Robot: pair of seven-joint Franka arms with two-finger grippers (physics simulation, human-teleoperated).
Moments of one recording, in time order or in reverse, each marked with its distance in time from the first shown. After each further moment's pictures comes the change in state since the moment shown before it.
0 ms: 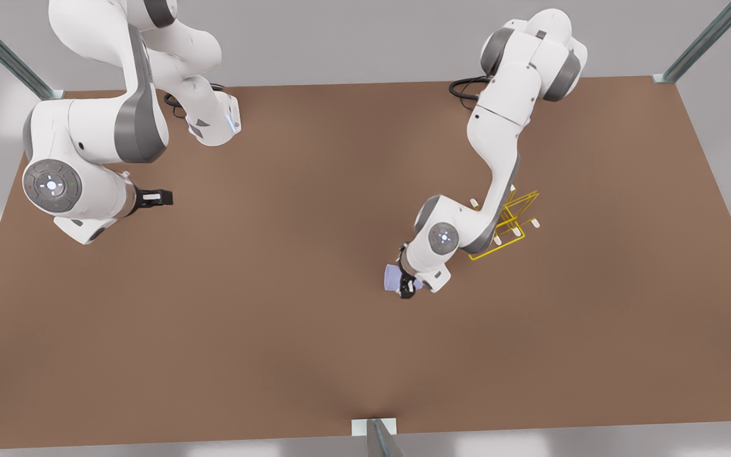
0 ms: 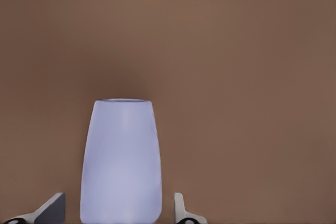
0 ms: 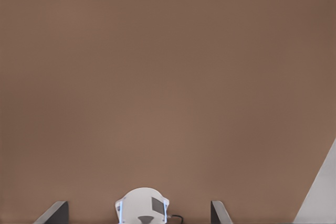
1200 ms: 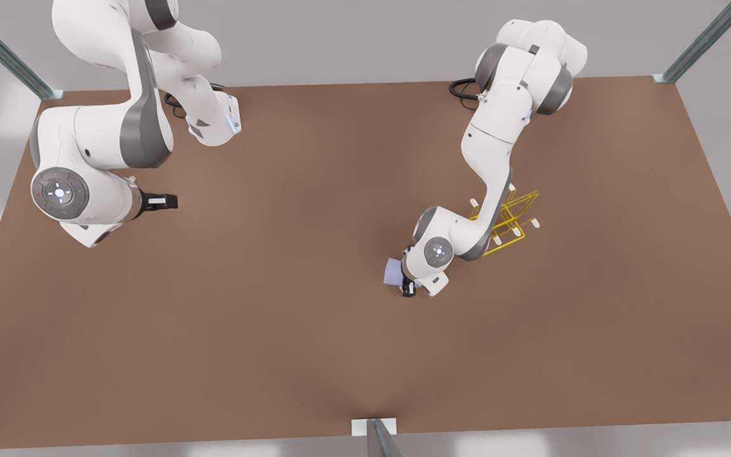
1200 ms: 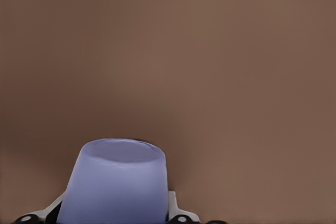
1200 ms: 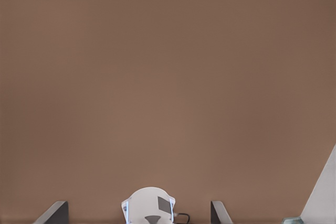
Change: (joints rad) left arm 0.004 0.094 0.000 0.002 0.003 -0.021 0.029; right arm 0.004 0.019 0.000 0.000 0.014 0.000 0.041
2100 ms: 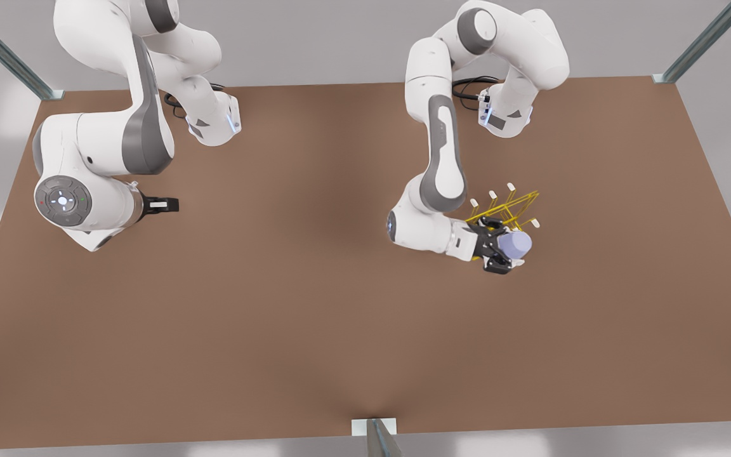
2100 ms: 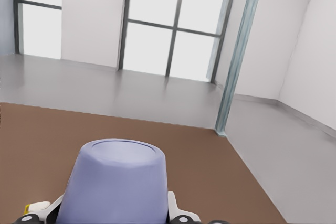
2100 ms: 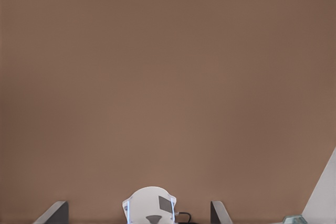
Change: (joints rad) left arm -0.937 0.256 1.262 -0.081 0.517 -0.645 -0.127; right arm -0.001 0.015 -0.005 0.000 0.007 0.002 0.003
